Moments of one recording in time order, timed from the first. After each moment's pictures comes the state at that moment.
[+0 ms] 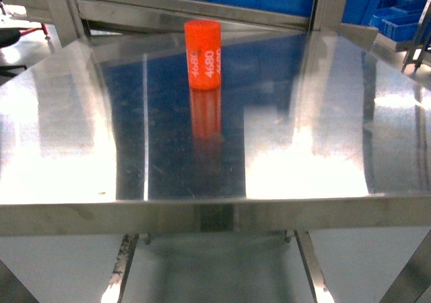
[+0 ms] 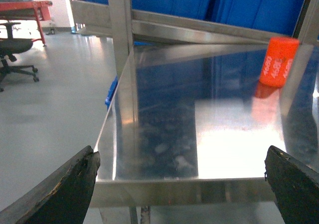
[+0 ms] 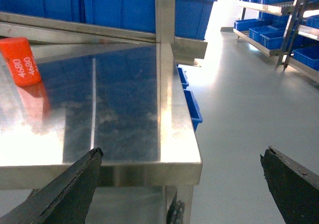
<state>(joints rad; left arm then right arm) 0.00 0.01 0.01 0.00 0.00 0.00 0.00 0.00 0.01 0.00 0.00 0.00</state>
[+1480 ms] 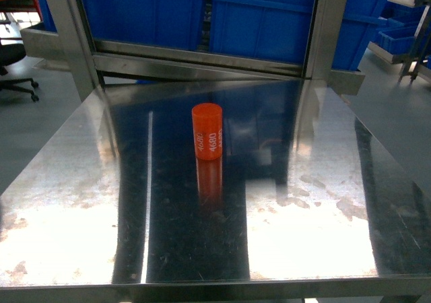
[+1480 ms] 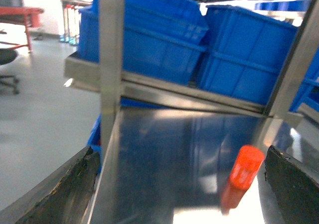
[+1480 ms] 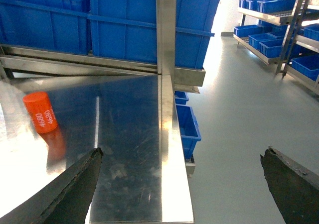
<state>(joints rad) -0.01 0.67 0.17 0.57 0.02 -0.13 0.00 0.00 0.01 0.00 0.00 0.00</state>
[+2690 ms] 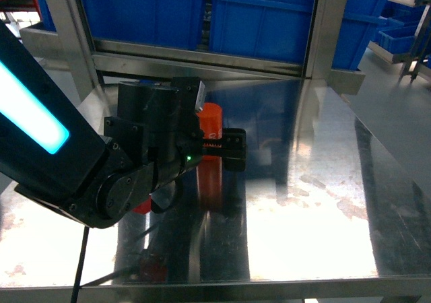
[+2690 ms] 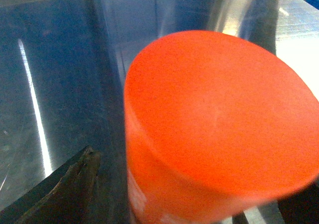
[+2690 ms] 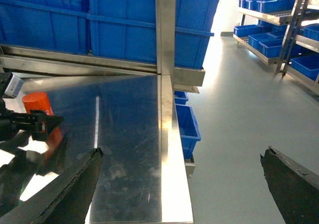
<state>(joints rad) -0.40 2.36 1.20 0.82 -0.03 -0.14 0.00 0.00 0.01 0.00 0.00 0.00</state>
